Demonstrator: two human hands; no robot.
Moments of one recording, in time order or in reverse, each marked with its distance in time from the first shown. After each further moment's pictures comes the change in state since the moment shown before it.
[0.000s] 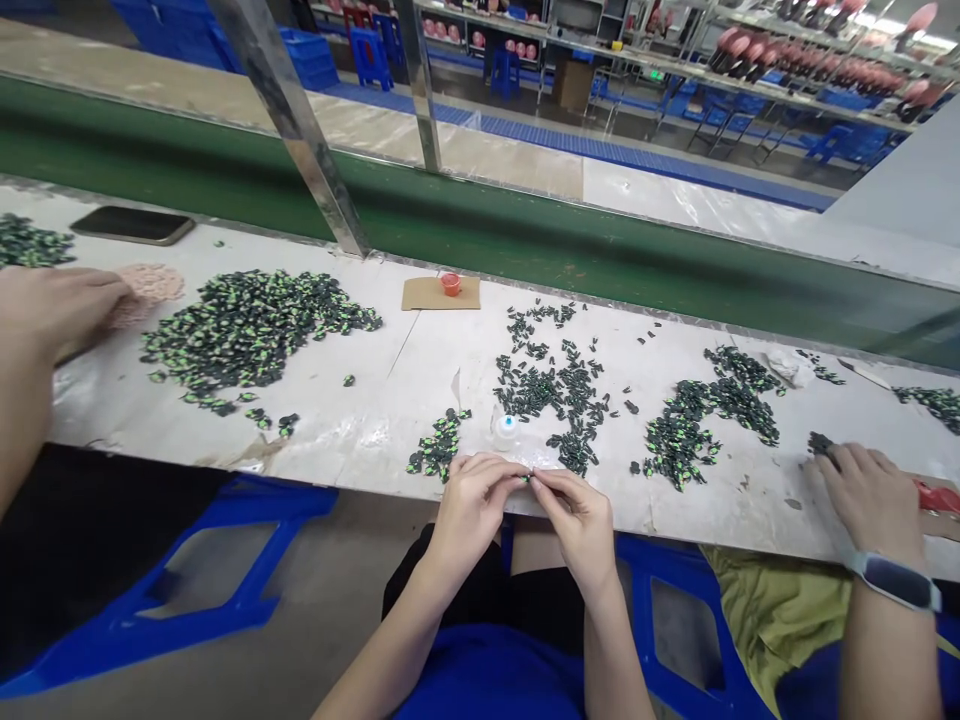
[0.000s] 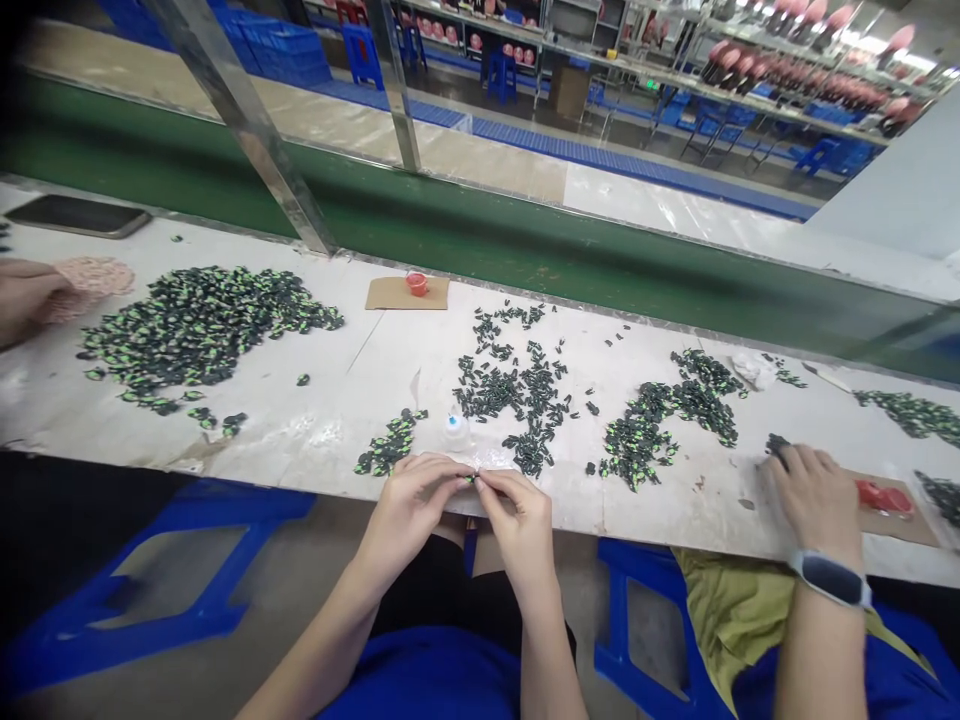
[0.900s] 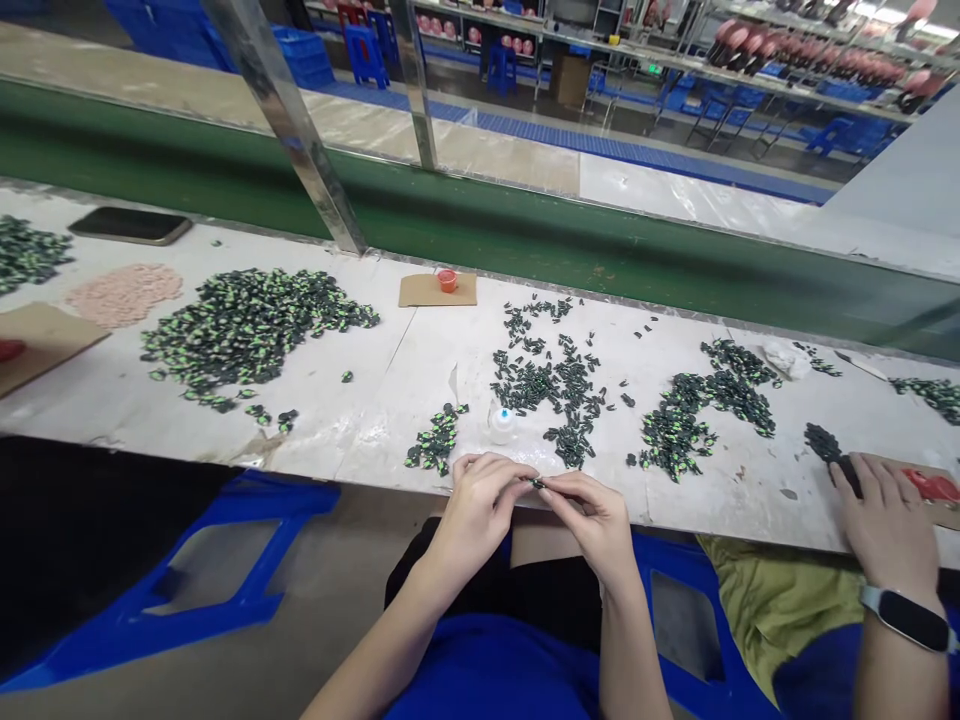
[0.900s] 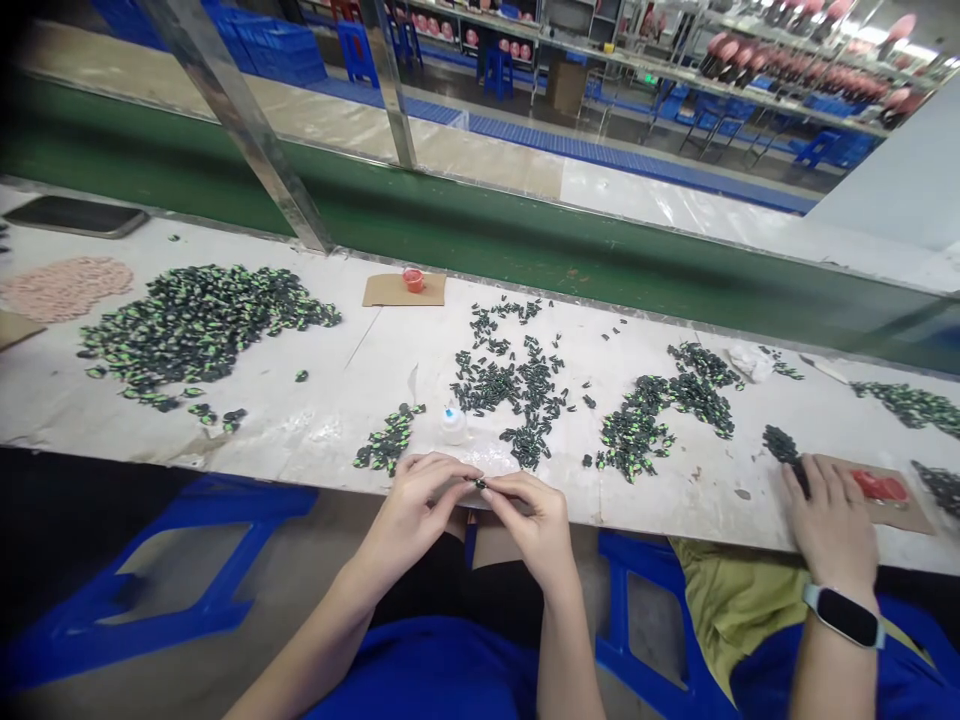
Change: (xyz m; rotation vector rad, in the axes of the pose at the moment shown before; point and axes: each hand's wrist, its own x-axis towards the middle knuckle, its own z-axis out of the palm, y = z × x) left_hand -0.005 0.016 0.001 0.098 -0.094 0.059; right_hand -0.004 -0.002 -0.025 0.014 -0.092 -0.026
